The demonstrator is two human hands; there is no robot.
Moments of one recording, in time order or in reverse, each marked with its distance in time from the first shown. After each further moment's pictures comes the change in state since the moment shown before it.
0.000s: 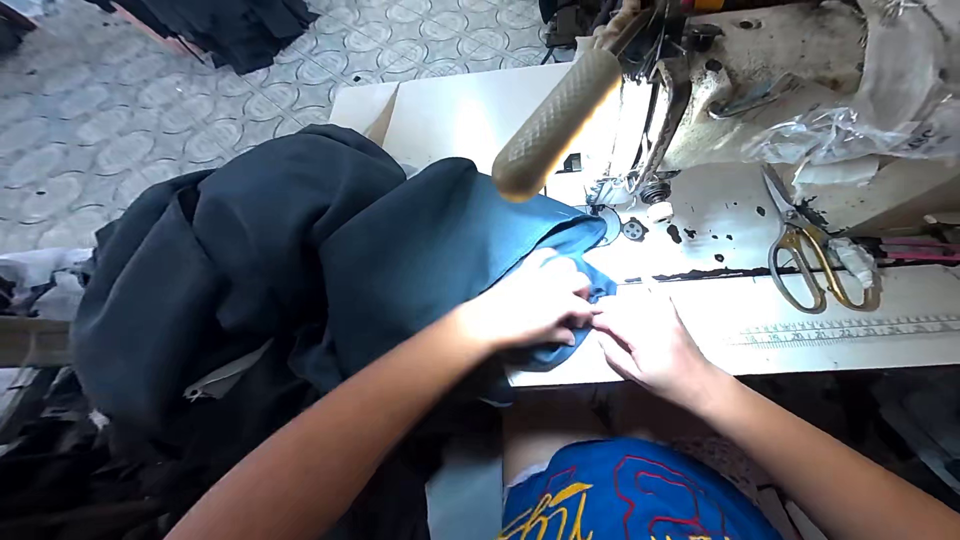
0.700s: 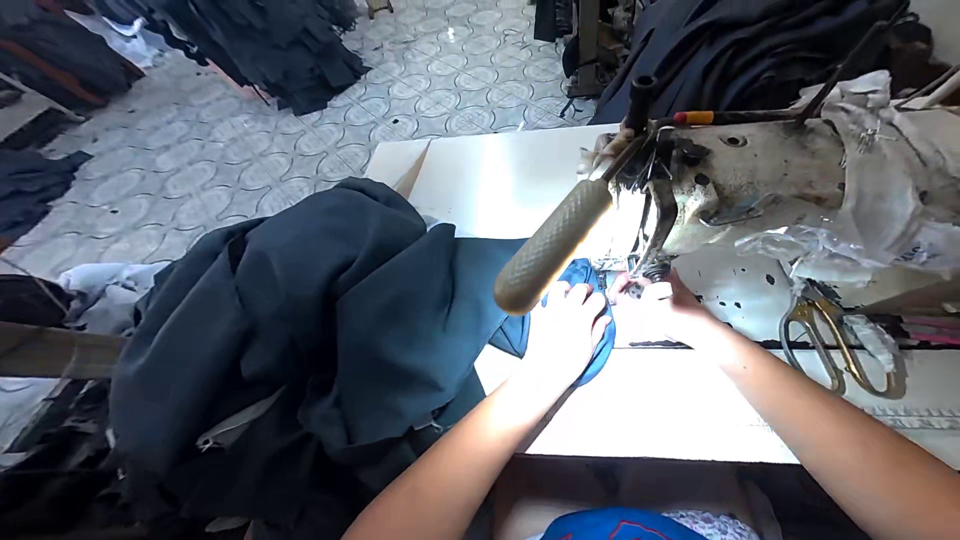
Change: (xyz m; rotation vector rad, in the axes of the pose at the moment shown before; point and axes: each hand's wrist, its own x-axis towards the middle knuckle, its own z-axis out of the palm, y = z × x) left_hand 0.057 0.008 0.026 0.137 0.354 -0.698; right_hand 0.106 0.074 -0.030 0.253 -0.365 0.562
